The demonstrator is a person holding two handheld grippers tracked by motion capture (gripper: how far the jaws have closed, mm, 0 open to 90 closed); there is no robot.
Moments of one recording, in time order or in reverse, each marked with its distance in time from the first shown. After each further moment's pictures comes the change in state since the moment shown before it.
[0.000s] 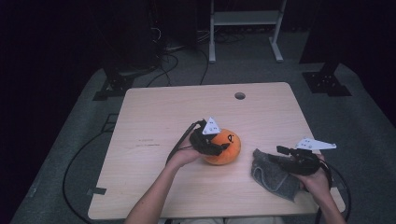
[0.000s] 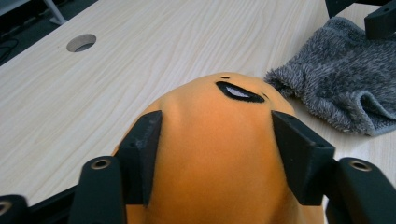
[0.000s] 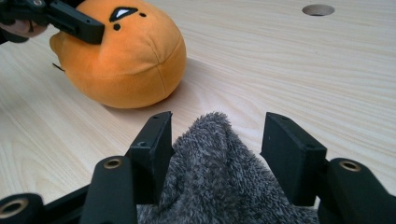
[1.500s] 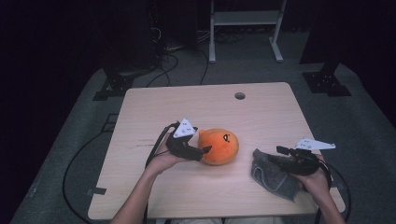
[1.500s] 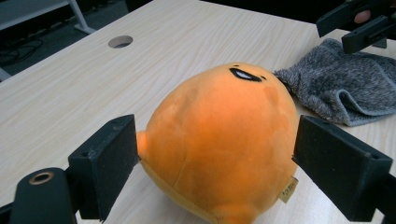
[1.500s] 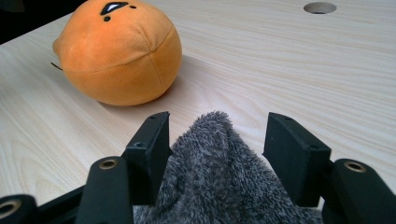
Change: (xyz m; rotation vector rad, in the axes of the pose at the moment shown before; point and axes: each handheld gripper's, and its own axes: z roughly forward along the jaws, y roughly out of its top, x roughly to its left) left arm 0.010 -0.027 -0.067 -0.080 0.048 -0.087; right arm 0.000 -0.001 0.002 0.004 0.002 0.004
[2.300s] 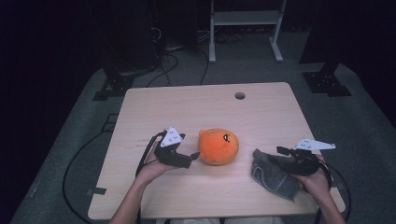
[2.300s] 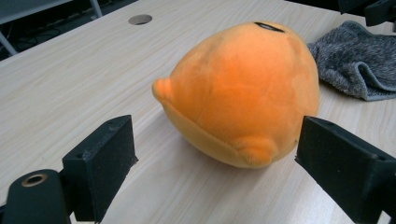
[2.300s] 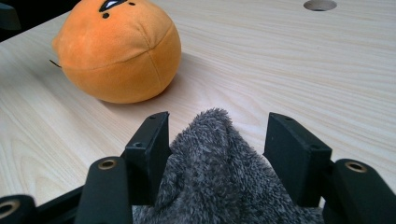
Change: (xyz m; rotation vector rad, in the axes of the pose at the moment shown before) left arm 0.007 -0.040 -0.019 0.002 0.054 -0.045; right arm 0.000 -0.001 0.000 0.008 0.000 0.003
